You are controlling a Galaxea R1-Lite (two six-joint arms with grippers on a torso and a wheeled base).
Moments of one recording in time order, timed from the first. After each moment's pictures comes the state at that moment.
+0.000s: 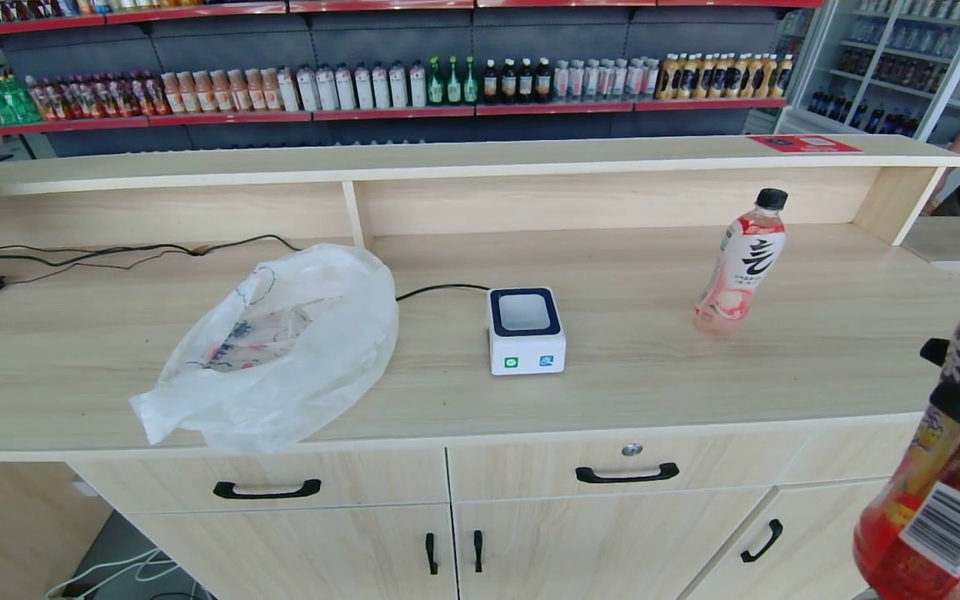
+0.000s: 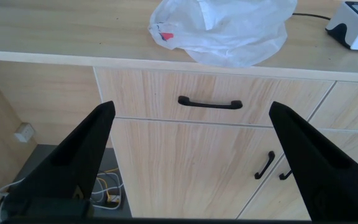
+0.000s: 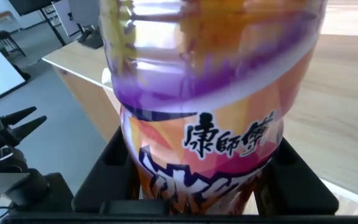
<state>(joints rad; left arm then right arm) 0.00 0.00 0.00 -0.01 0.04 0.01 0.57 0.87 -0.49 -0.48 0.22 0.17</state>
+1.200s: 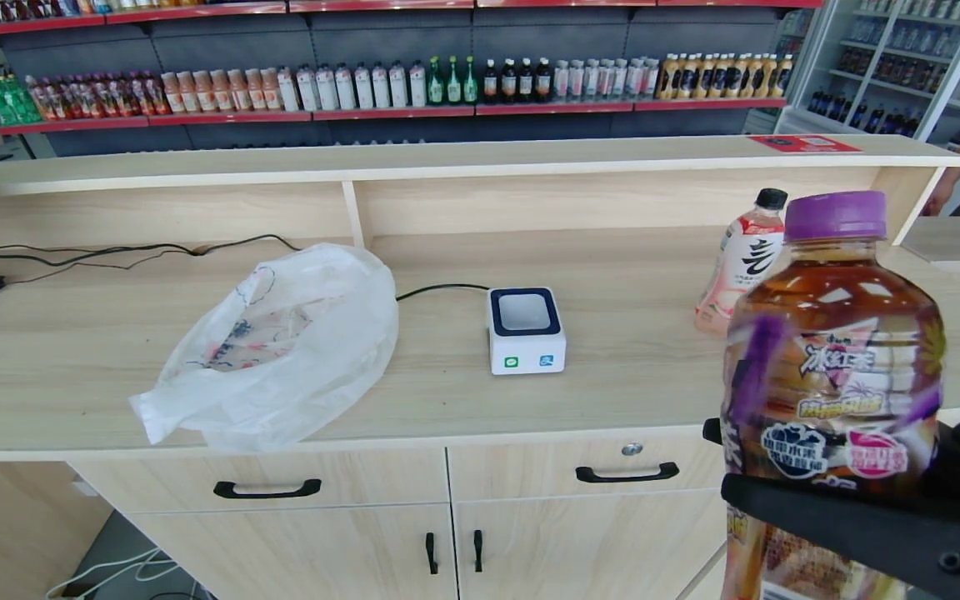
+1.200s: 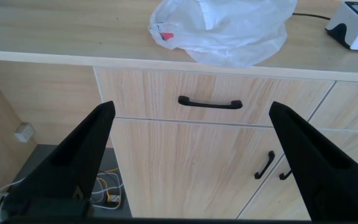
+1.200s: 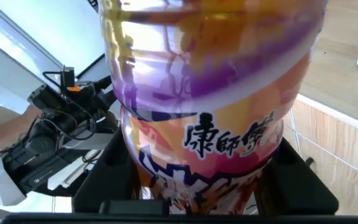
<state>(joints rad) 0.00 0.00 0.00 -0.01 0.04 0.01 0.78 1.14 -0.54 -0.57 0.37 0.37</state>
